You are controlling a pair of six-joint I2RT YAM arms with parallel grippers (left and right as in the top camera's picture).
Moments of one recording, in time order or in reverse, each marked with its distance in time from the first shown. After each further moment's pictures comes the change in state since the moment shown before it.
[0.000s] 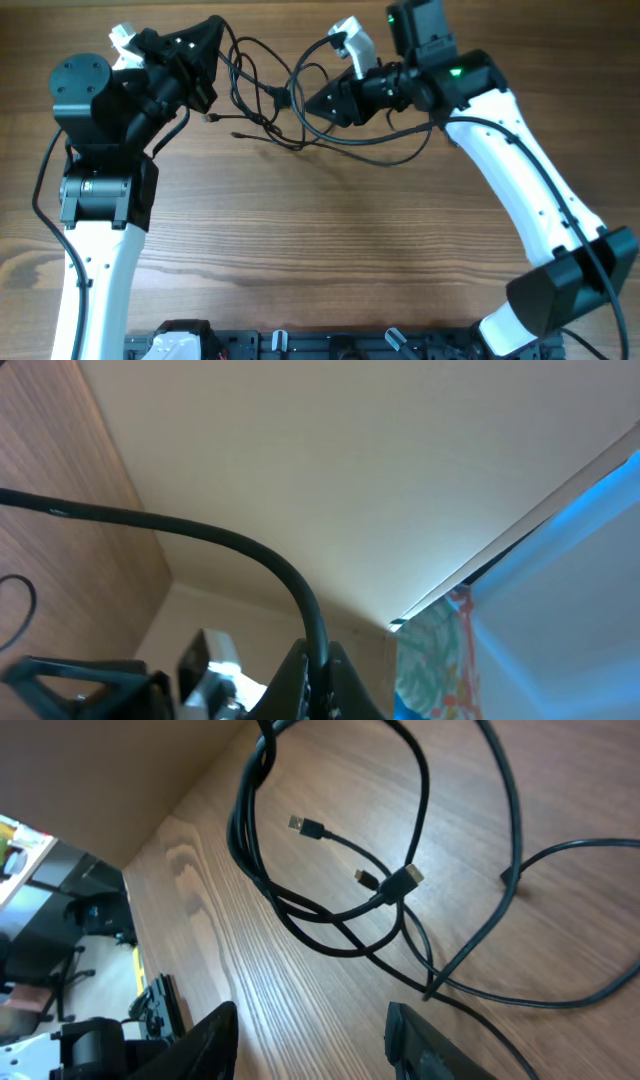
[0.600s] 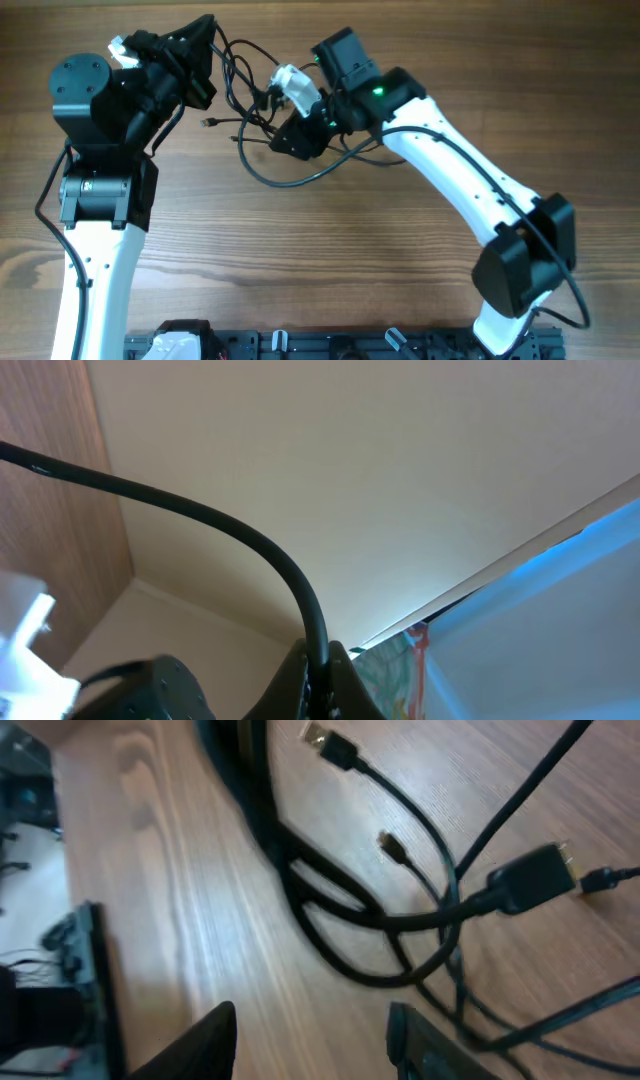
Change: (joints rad) left arm 0.000 0.000 0.000 -0.002 -0.060 -0.175; right arm 0.184 0.149 0.000 0.037 0.157 -0.177
